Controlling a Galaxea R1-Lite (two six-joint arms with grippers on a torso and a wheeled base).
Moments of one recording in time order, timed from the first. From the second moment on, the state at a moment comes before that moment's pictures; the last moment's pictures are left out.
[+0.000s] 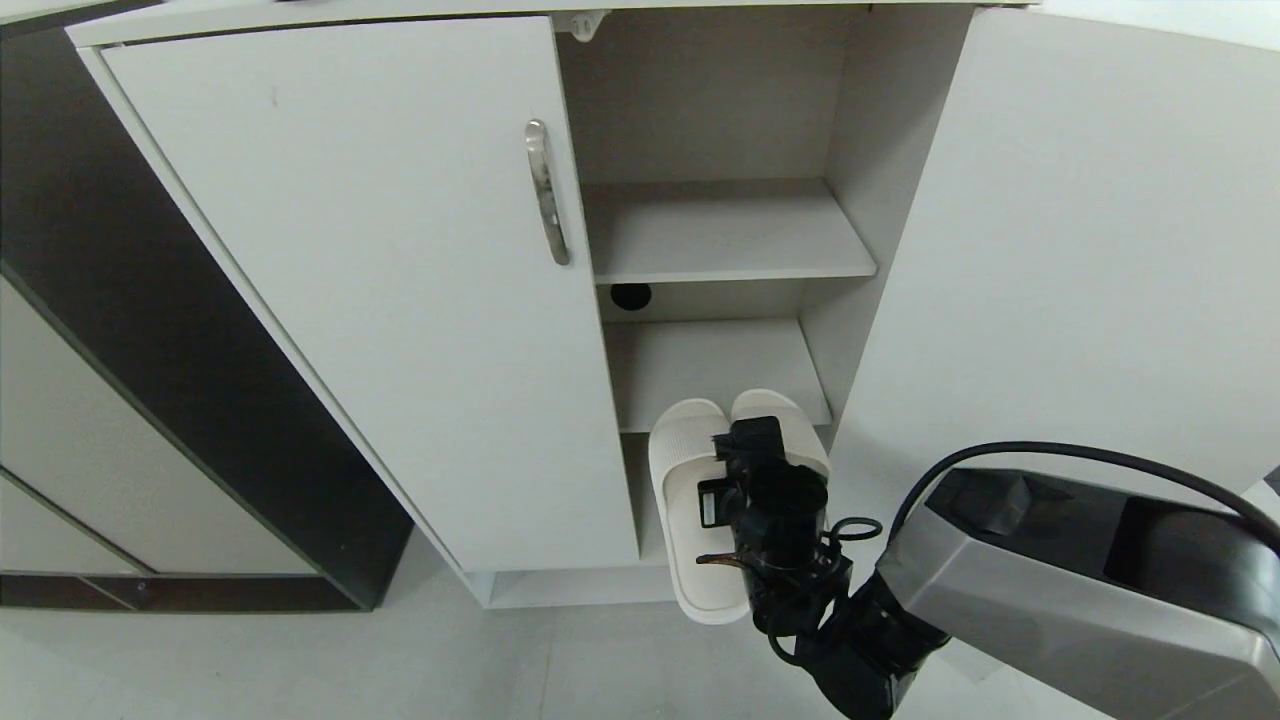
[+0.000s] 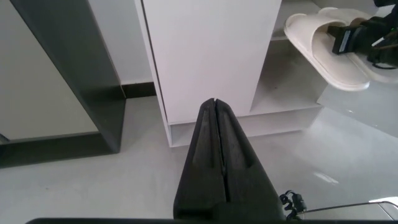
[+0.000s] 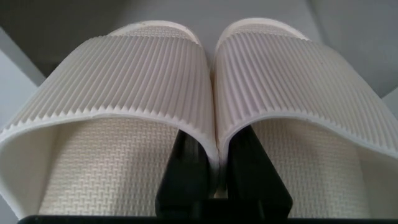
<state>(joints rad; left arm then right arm) 0.00 0.00 0.00 0.00 -0.06 0.03 0.79 2.41 -1.10 -1.34 -0.69 -0.03</state>
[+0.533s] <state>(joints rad) 0.00 0.00 0.00 0.00 -0.06 0.03 0.78 2.45 -1.09 -1.36 -0.70 -0.05</state>
